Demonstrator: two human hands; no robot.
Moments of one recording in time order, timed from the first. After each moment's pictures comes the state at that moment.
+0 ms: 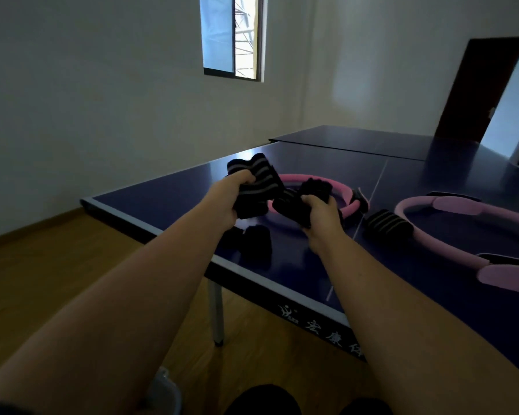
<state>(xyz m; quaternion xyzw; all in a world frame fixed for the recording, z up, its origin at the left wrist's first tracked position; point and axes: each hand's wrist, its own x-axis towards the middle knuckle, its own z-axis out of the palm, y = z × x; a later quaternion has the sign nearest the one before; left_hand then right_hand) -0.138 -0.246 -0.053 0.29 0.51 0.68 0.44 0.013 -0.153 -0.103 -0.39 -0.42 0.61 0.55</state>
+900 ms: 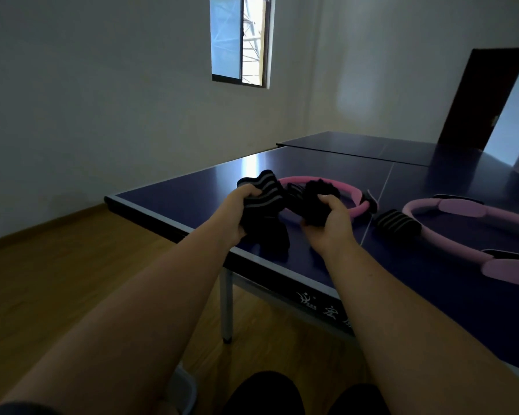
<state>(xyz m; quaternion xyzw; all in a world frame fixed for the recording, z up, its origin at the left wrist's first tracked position) -0.150 -0.296 -0.075 0.28 0.47 0.67 0.50 0.003 -0.221 -0.092 -0.19 -0.25 0.78 0.53</state>
